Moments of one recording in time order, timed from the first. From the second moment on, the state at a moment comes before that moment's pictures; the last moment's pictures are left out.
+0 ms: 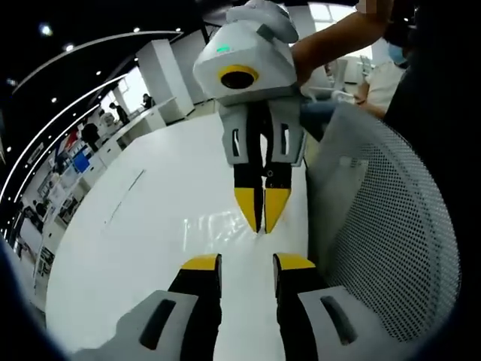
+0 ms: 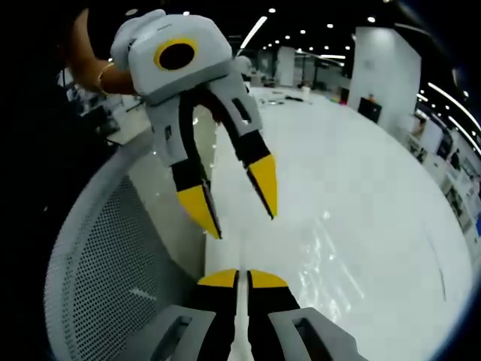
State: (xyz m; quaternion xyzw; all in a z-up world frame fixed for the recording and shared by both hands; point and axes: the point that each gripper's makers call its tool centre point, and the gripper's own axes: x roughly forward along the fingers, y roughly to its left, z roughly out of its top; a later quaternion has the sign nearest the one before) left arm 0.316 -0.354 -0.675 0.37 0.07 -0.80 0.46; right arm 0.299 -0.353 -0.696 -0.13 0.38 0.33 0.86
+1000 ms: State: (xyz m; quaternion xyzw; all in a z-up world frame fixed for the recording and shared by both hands) left arm 0.289 -0.349 -0.695 0.44 0.02 -0.82 0.35; right arm 0.296 -0.339 -0.705 -0.25 0.36 0.31 0.84
